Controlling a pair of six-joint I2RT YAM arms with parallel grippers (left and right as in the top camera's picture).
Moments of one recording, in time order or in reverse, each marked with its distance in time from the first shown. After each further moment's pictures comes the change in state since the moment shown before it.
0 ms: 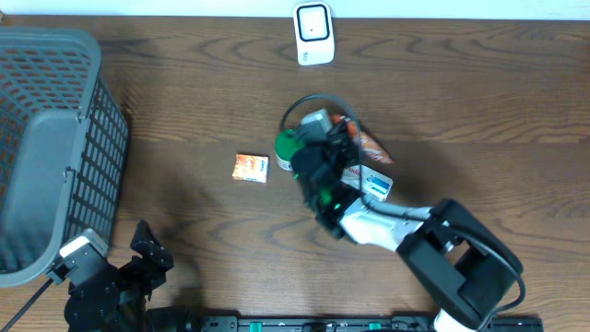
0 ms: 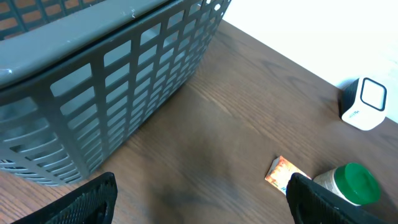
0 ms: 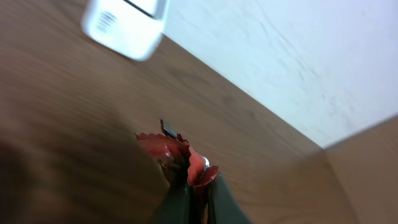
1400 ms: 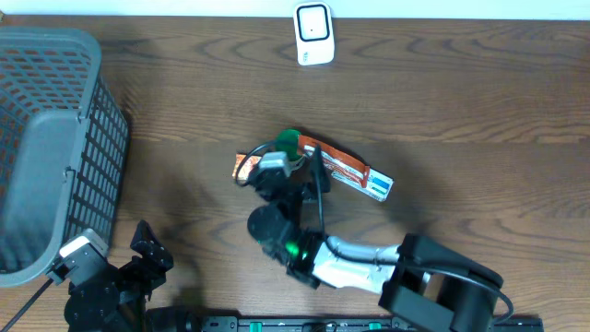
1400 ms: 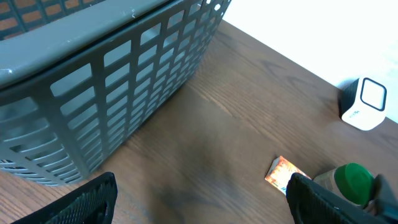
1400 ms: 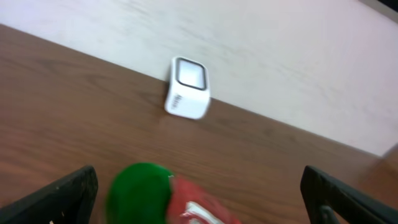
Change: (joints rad) left arm 0.000 0.000 0.000 0.000 0.000 0.000; right arm 0.341 0.000 0.000 0.246 0.195 0.117
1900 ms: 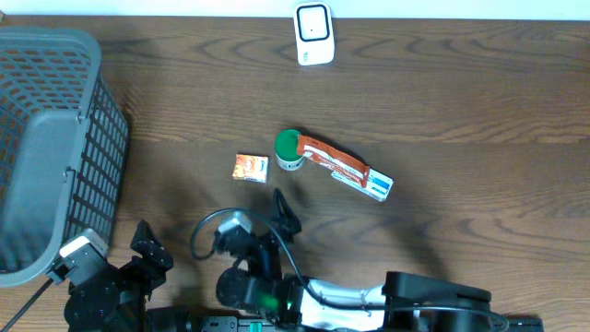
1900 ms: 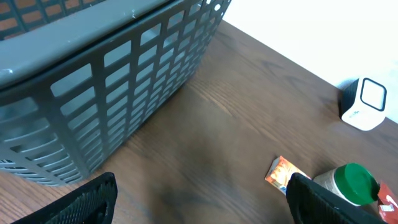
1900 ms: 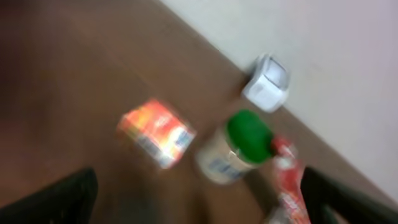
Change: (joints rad) left arm 0.000 0.000 0.000 0.000 0.000 0.000; right arm 0.245 -0.001 0.005 -0.367 -0.077 0.130
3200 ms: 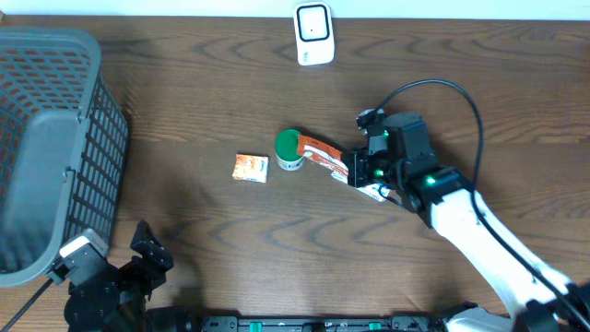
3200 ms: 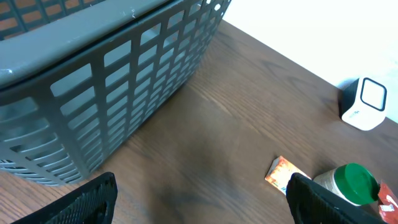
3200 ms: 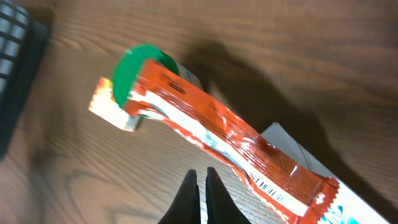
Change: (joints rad) left arm 0.000 0.000 0.000 -0.001 0.000 0.000; right arm -1.001 -0.441 0.014 -0.731 -1.461 0.352
